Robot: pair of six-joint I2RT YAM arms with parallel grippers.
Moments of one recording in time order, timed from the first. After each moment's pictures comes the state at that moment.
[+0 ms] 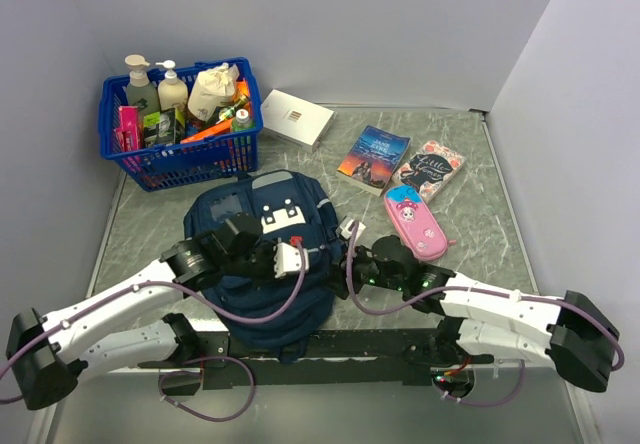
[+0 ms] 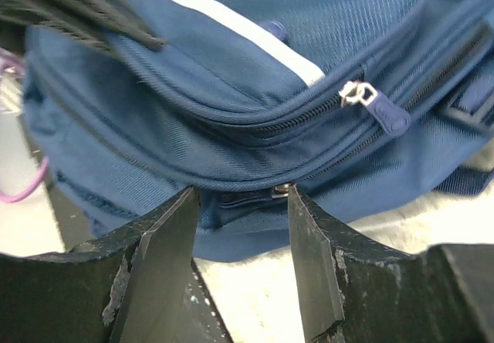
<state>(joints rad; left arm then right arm) -0.89 0.93 0.74 -0.52 0.34 0.51 0.97 0.96 0.41 0.15 -0.18 0.28</state>
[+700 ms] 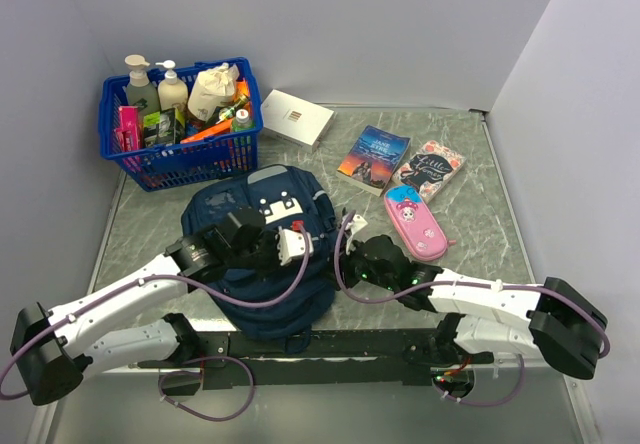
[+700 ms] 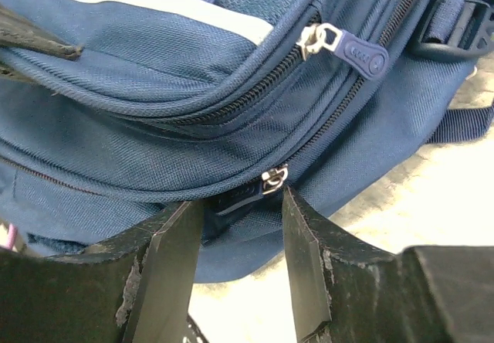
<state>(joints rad) -0.88 0.99 0.77 -0.46 0.28 0.41 0.97 1.09 0.41 0.22 -0.01 0.42</state>
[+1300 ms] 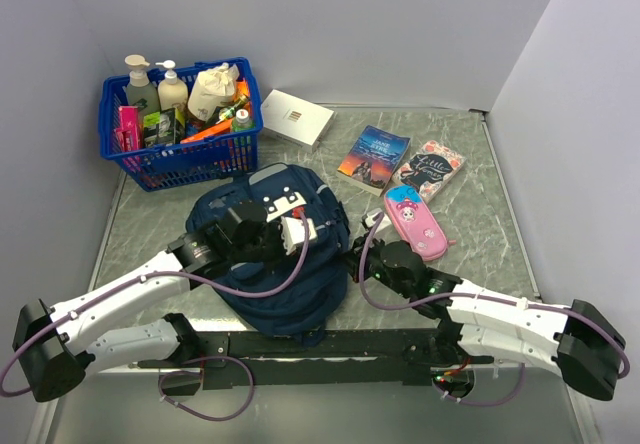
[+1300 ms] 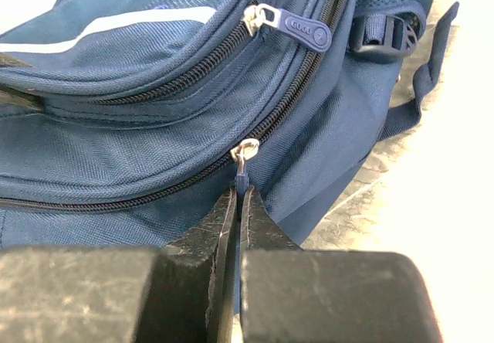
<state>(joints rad) -0.88 1.02 0.81 -0.38 0.26 0.30 0.96 0.91 0.34 0.22 0.18 0.43</state>
